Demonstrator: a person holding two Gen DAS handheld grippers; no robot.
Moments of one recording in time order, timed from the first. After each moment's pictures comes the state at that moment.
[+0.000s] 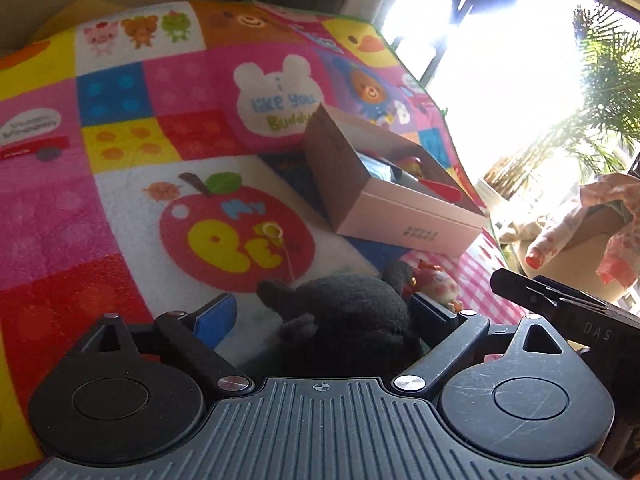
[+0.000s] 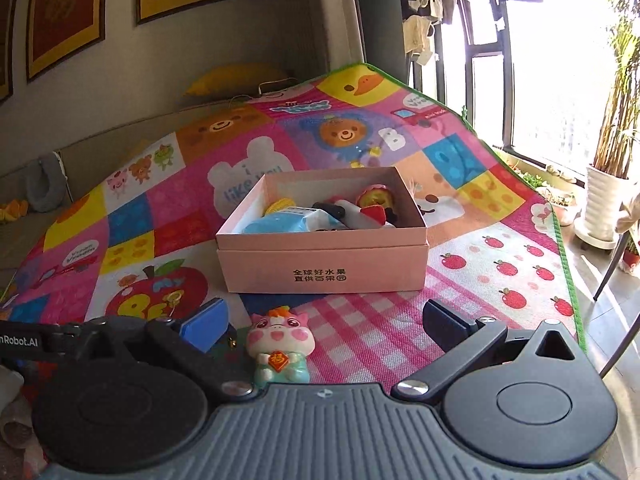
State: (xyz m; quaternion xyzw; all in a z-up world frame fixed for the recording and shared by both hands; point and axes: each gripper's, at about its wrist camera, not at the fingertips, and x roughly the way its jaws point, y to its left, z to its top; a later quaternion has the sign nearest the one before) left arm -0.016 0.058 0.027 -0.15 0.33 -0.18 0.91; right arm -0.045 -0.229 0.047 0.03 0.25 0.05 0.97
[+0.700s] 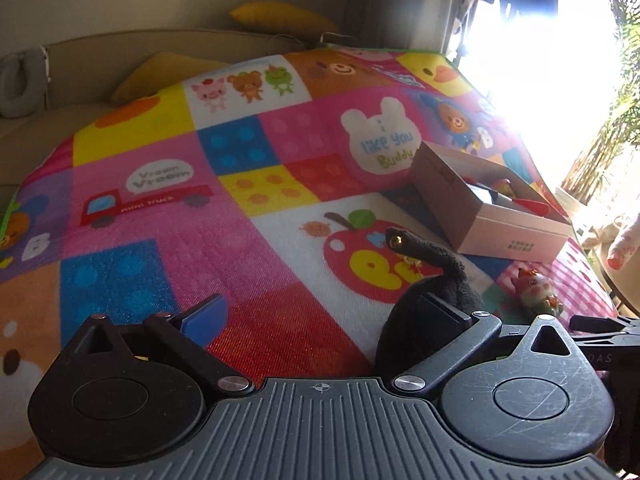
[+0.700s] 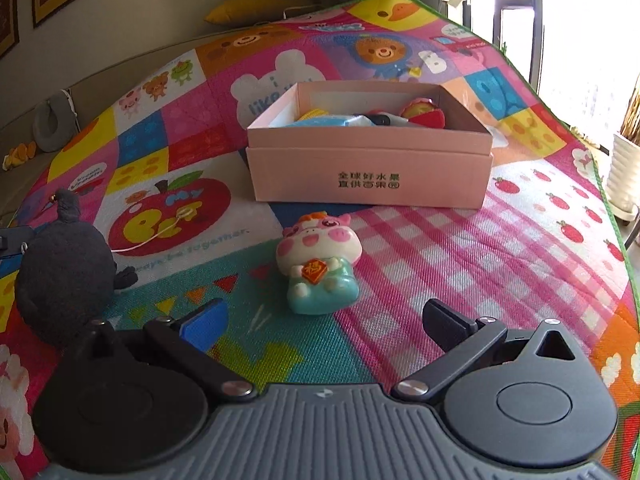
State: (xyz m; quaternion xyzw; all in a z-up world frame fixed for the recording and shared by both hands) left arm -0.048 0.120 0.044 -0.07 0.30 -0.06 0.95; right arm -0.027 -0.199 -0.003 0.02 0.35 0.07 0.93
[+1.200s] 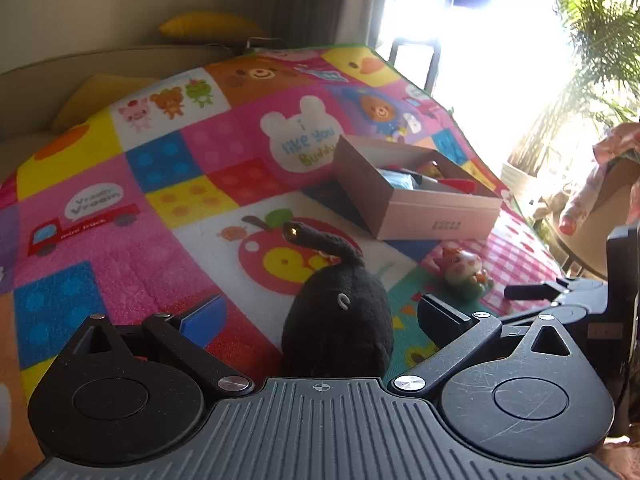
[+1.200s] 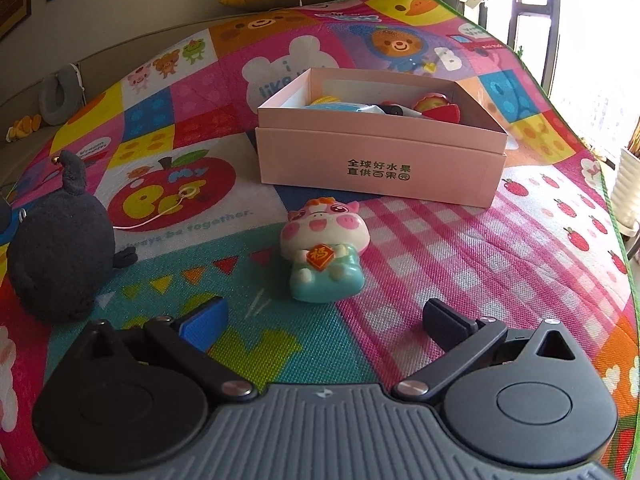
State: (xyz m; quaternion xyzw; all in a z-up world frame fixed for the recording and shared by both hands) left arm -0.065 0.072 0.054 -0.03 0.30 -0.15 0.94; right arm -0.027 -0.192 -0.005 -0.03 0.35 0.09 0.93
